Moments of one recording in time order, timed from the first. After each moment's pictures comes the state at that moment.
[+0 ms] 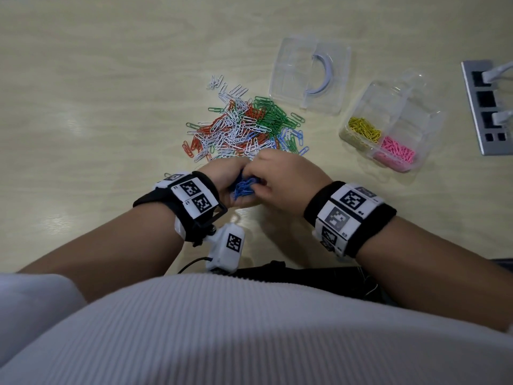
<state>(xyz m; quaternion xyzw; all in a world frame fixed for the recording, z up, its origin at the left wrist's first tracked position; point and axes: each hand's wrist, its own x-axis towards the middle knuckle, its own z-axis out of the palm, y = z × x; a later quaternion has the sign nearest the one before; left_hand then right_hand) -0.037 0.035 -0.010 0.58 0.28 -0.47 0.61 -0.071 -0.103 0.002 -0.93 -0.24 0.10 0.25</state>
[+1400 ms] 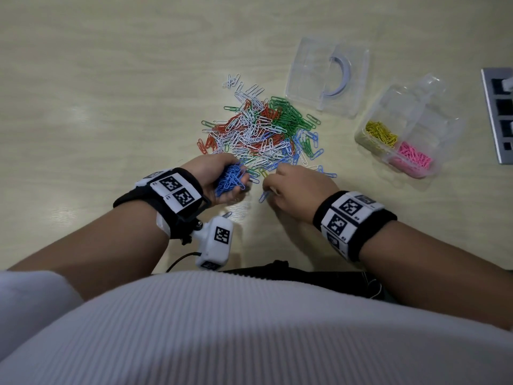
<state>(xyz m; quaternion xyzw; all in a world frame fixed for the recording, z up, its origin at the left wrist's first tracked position) -0.028 0.078 -0.007 0.54 0.33 -0.46 0.62 -0.074 -0.101 -0.023 -0.95 -0.18 0.24 0.10</state>
